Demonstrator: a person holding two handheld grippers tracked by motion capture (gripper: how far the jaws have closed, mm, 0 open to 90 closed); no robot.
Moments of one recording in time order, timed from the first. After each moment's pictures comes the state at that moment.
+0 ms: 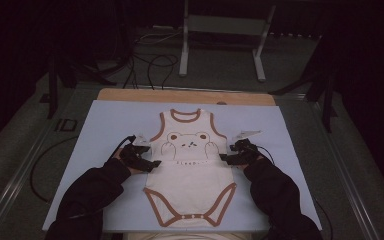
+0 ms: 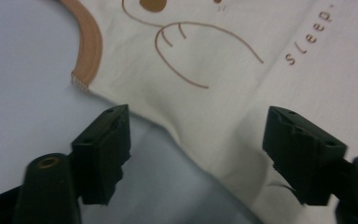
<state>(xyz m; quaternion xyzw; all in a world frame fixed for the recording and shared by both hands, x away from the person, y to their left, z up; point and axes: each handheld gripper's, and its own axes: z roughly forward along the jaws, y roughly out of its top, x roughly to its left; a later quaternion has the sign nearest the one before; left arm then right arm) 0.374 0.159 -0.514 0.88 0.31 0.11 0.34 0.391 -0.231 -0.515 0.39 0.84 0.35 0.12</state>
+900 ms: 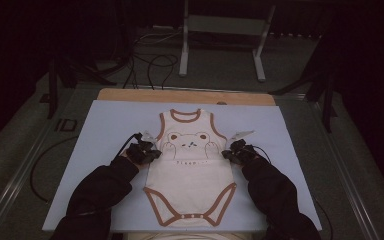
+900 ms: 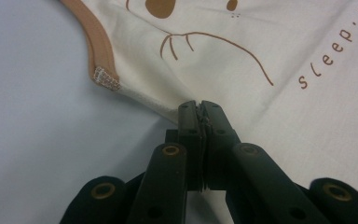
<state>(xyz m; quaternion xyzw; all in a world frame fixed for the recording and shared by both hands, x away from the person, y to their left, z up) 0.383 0.139 -0.512 0.87 0.35 0.10 0.31 0.389 -0.219 -0.513 0.36 0.87 0.31 0.13</state>
